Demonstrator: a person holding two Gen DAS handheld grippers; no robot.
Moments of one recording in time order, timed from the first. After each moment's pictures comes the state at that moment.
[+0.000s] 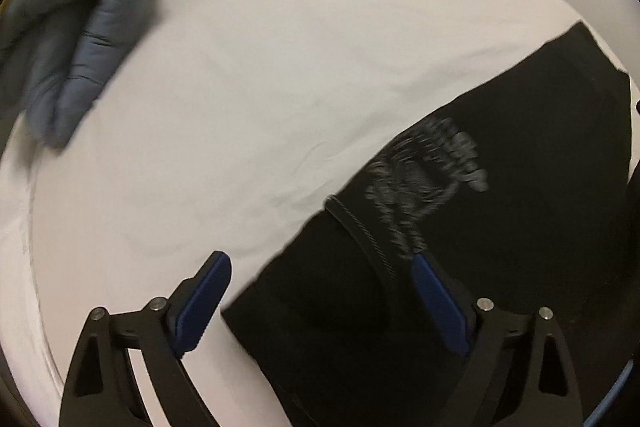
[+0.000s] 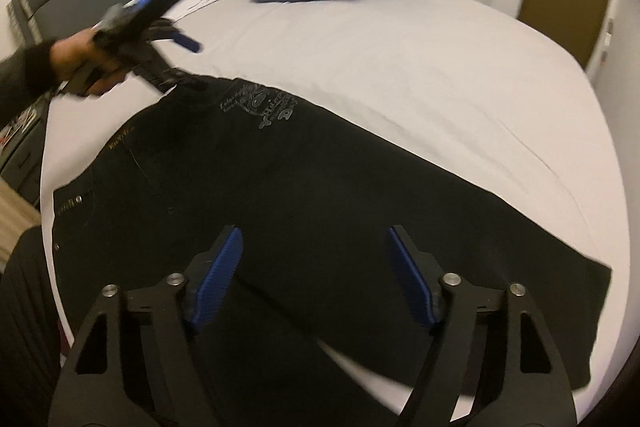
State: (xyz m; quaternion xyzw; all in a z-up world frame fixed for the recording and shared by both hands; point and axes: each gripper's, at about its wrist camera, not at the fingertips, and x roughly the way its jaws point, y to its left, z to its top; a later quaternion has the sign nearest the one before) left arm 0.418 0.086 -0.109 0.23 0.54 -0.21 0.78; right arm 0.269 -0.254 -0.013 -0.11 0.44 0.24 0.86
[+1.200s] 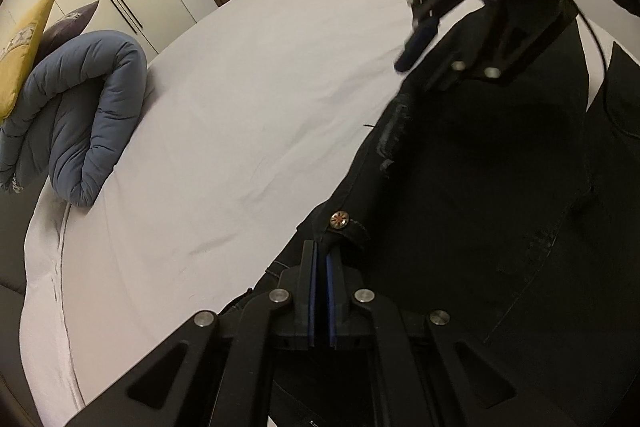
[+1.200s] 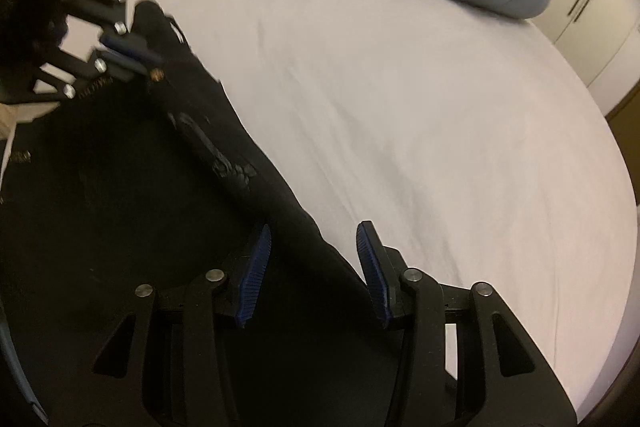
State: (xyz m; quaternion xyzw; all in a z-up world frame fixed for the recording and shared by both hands) left arm 0.310 0.079 -0.097 0.31 0.40 -0.24 0.83; right arm 0.413 -0.114 -0.068 -0.31 0.45 0.36 0.75
